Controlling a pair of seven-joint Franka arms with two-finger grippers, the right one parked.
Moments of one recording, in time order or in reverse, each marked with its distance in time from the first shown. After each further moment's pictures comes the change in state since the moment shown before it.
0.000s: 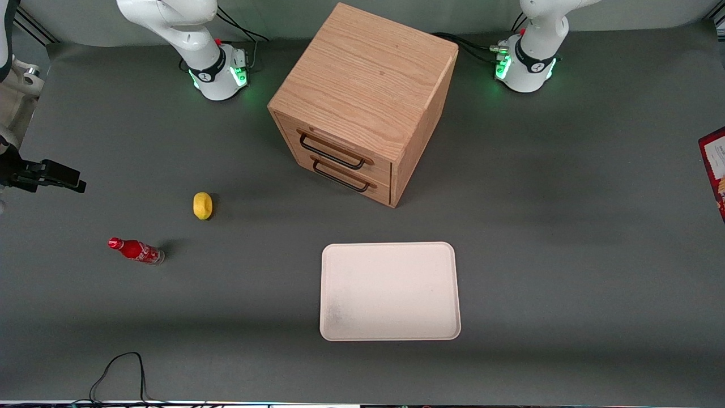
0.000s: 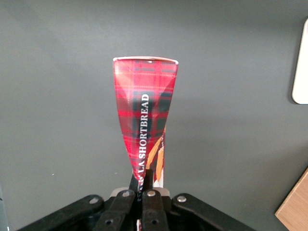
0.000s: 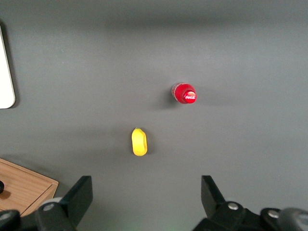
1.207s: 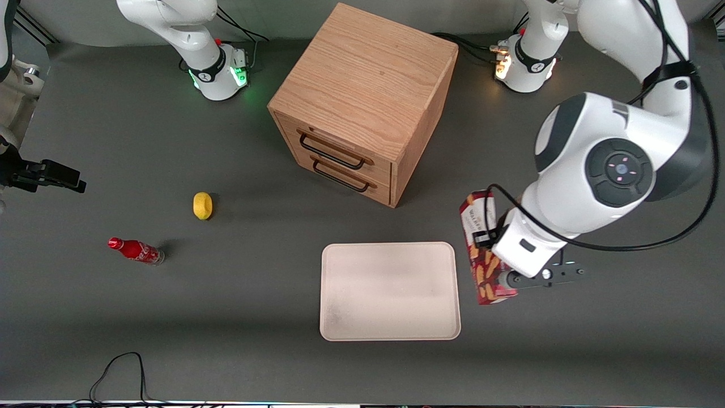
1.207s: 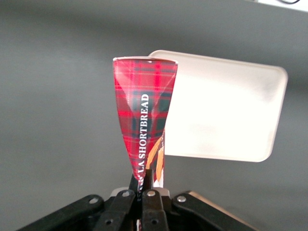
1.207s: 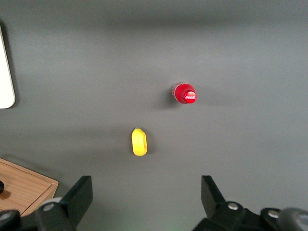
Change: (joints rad) arm -0.606 0.368 -0.104 0.284 -0.005 0.217 -0.813
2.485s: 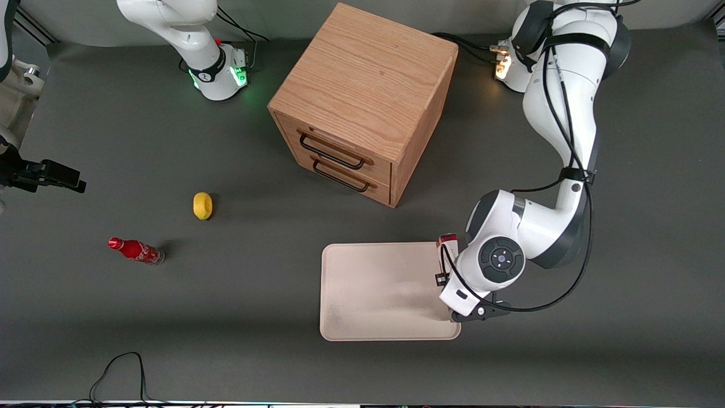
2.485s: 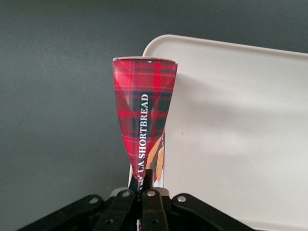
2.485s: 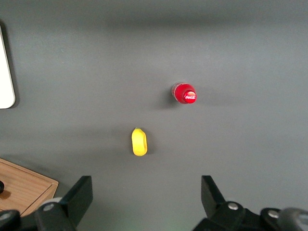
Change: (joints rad) arm -0.033 0.313 -0.002 0.001 0.105 0.226 -0.033
